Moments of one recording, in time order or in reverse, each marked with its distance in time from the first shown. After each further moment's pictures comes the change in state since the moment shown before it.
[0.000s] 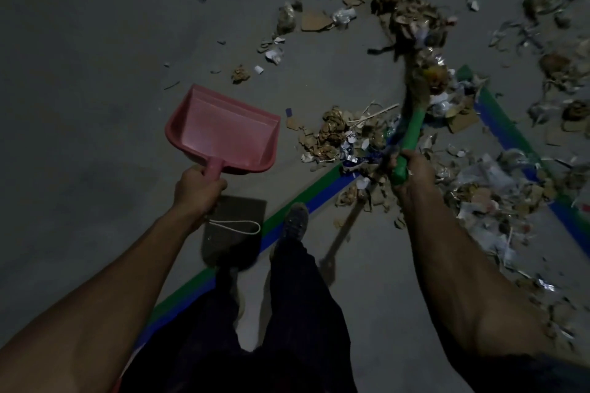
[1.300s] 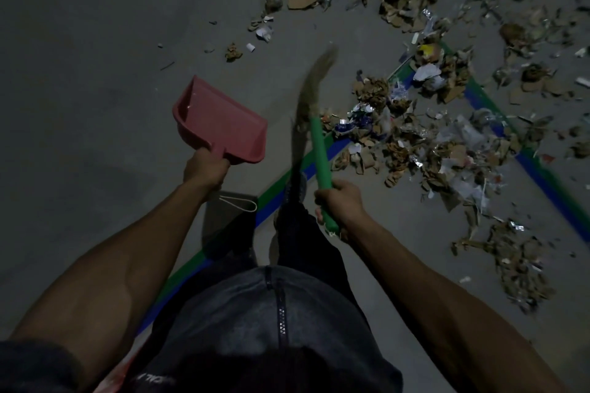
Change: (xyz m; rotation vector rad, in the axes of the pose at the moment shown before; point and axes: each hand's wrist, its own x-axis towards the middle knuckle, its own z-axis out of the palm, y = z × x) left_hand -0.052 -0.061 -0.046 0.205 -0.089 -0.001; right_hand -0.198 0.173 -0.054 -0.610 -0.254 -0.052
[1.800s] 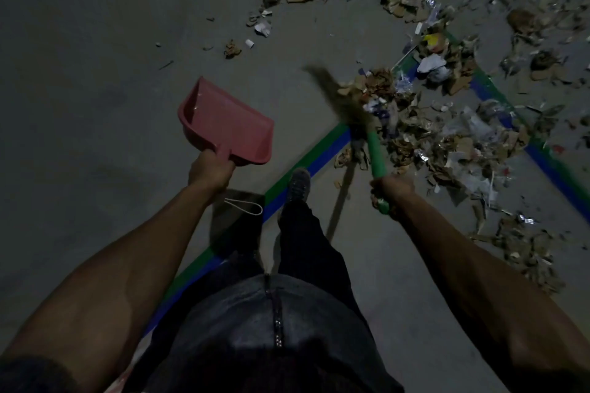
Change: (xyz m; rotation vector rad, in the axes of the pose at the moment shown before) left_hand 0.005 0.003 0.009 0.007 -0.040 0.003; right_hand 0.082 0.000 -0.092 -0.088 0.299 0.161
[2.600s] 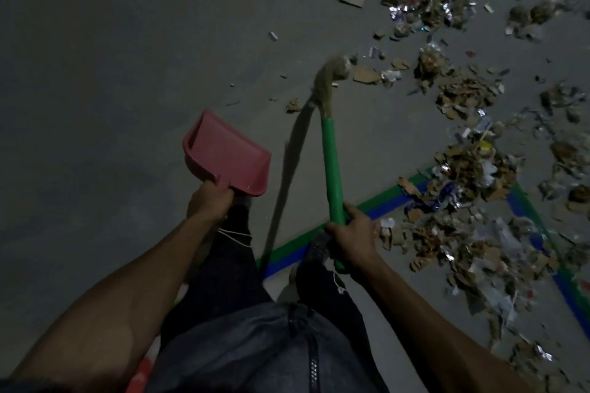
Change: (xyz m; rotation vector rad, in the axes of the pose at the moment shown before) left_hand 0.049 -0.030 -0.116 -0.113 0.109 -0.153; right_hand -0.145 -0.102 0.153 -0.317 -0.311 -0.522
